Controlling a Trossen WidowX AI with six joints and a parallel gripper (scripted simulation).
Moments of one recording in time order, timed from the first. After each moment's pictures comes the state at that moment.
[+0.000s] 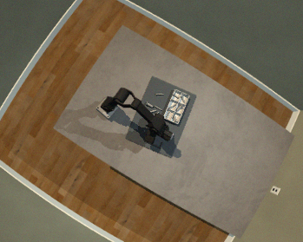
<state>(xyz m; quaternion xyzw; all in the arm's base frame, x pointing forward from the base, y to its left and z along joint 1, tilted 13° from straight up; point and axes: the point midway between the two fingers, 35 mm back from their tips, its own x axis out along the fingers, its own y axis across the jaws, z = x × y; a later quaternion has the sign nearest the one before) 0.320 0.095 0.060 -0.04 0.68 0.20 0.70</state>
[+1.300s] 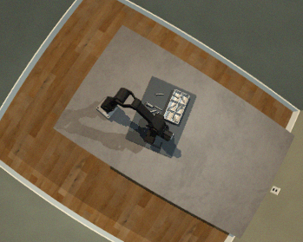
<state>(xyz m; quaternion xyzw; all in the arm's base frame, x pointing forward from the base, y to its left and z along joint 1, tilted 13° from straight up) 0.321 0.096 0.059 -0.05 0.68 0.20 0.70</state>
